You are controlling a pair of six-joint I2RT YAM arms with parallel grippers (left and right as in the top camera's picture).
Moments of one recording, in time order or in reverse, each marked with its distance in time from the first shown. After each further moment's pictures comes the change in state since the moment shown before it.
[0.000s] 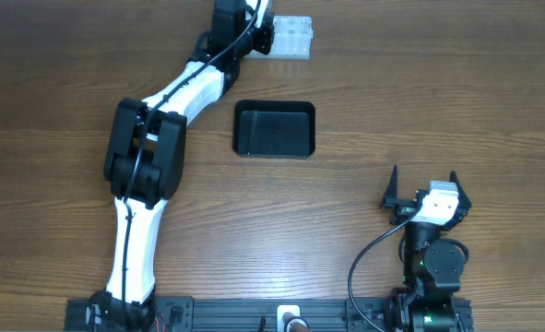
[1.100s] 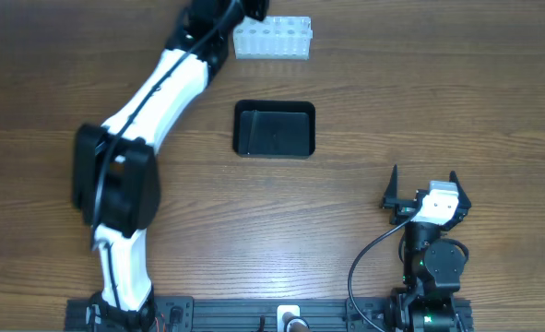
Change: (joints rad) left arm -0.002 -0.298 0.000 -0.100 -0.056 0.001; right arm 0.000 0.000 0.000 0.000 0.000 0.000
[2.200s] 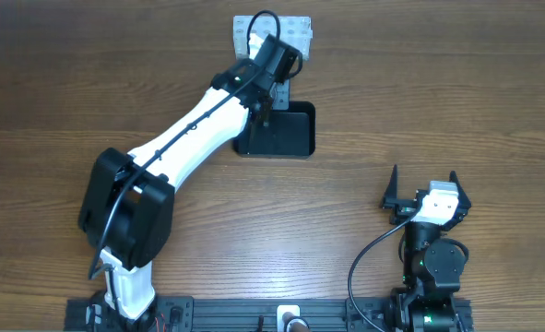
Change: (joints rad) left arm -0.240 -0.083 -0.207 -0.674 -0.348 -0.495; right arm 0.000 0.000 0.000 0.000 0.000 0.000
